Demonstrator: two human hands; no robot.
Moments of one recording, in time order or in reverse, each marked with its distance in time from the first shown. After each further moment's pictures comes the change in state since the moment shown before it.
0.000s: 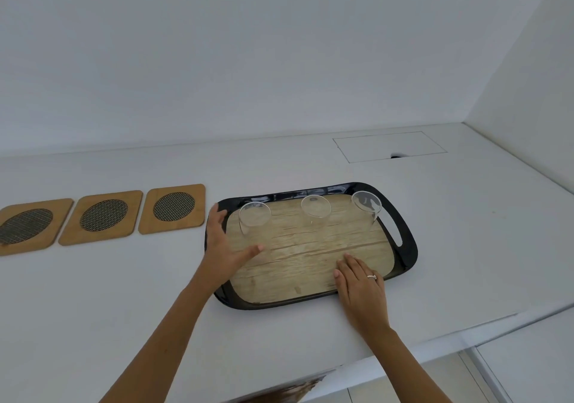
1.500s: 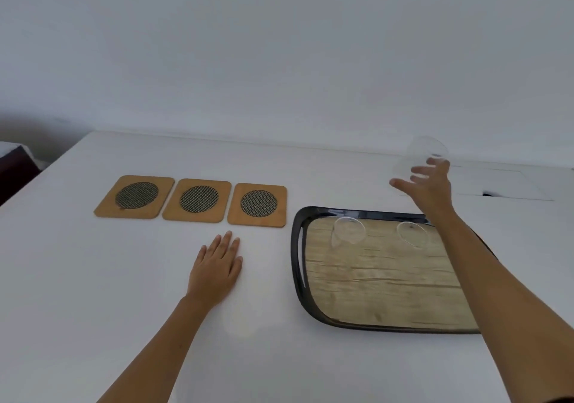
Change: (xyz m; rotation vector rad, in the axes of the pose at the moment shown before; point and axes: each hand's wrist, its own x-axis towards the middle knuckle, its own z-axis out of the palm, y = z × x) left_hand -0.035 -0.108 -0.140 0.879 0.030 -0.089; right_hand 0.237 -0.097 -0.050 0.745 0.040 0.173
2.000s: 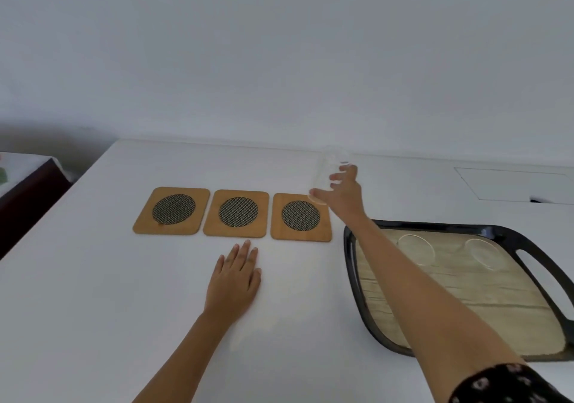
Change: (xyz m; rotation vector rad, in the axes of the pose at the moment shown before) left_hand 0.013 -0.071 -0.020 -0.004 0.009 0.046; right_hand -0.056 -0.082 0.241 0.067 -0.244 -0.021
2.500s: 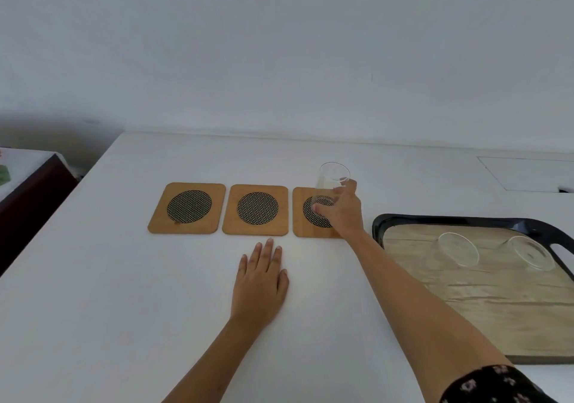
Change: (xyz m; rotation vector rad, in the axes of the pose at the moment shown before) left_hand 0.002 -0.004 0.007 0.015 0.036 0.039; right_hand -0.014 0.036 0.067 -0.100 0.009 0.089
